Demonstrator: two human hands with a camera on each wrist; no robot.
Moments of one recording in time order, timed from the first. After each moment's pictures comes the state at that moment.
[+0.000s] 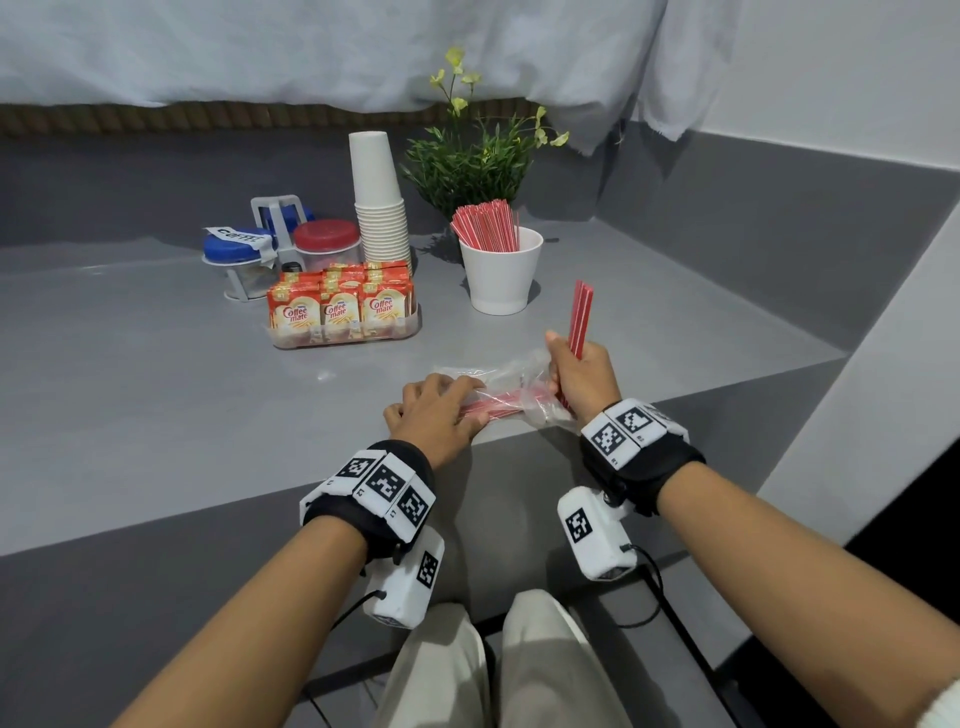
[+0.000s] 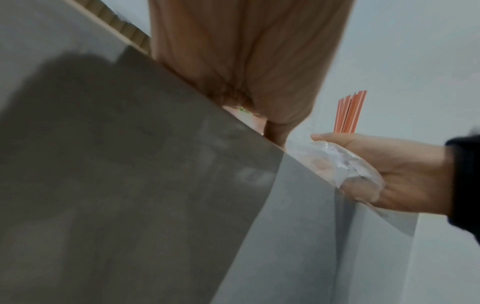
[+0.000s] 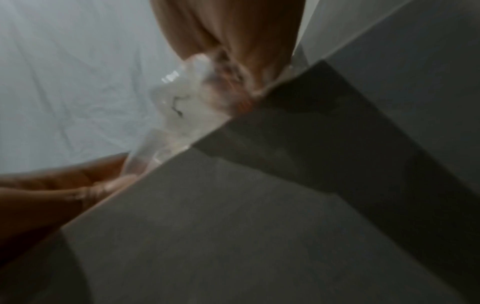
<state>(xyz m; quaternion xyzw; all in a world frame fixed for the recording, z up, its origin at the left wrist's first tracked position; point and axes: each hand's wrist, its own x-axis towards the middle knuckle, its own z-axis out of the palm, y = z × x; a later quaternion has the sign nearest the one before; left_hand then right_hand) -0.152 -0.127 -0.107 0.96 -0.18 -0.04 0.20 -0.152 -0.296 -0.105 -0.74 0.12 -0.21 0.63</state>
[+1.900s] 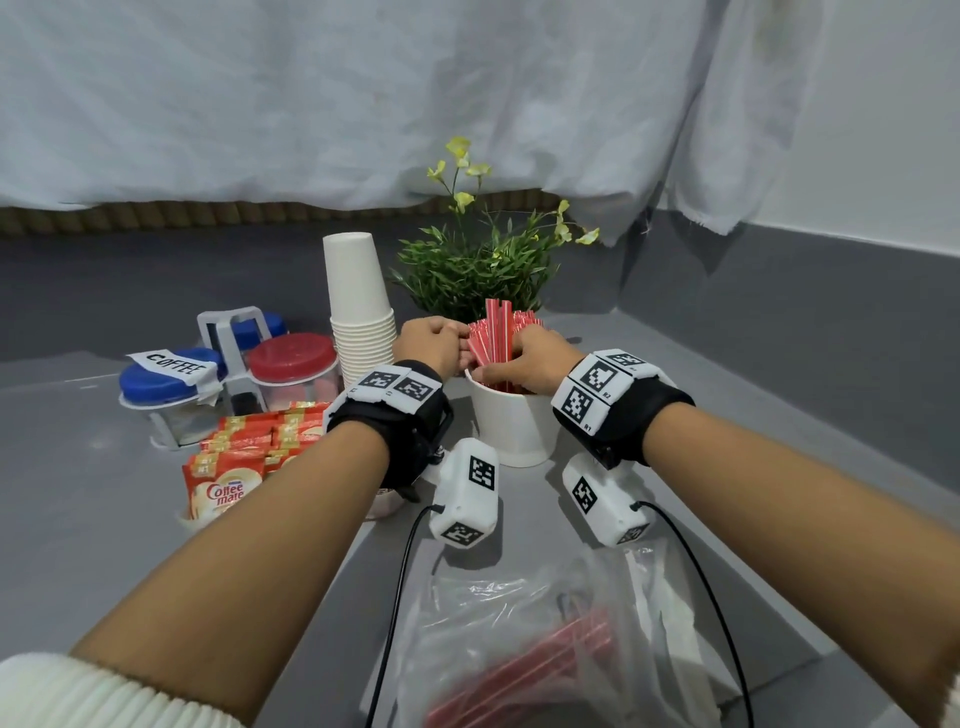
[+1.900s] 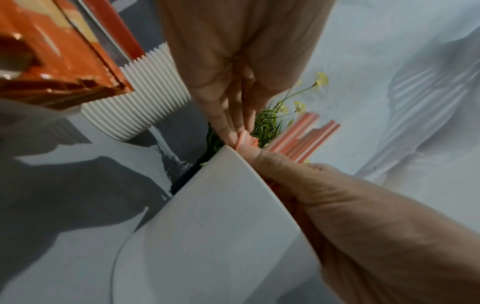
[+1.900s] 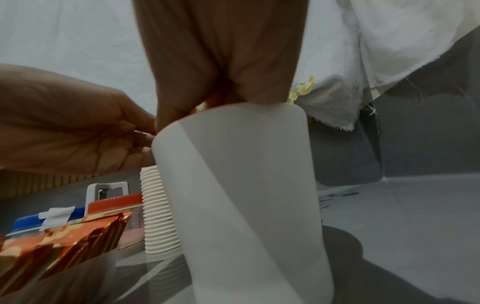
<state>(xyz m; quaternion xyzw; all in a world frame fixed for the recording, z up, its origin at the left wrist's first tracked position) 0.100 -0.195 -0.025 0.74 -0.05 0.04 0.66 0.060 -0.314 -0.017 -0.94 -0.03 -0.07 0.32</state>
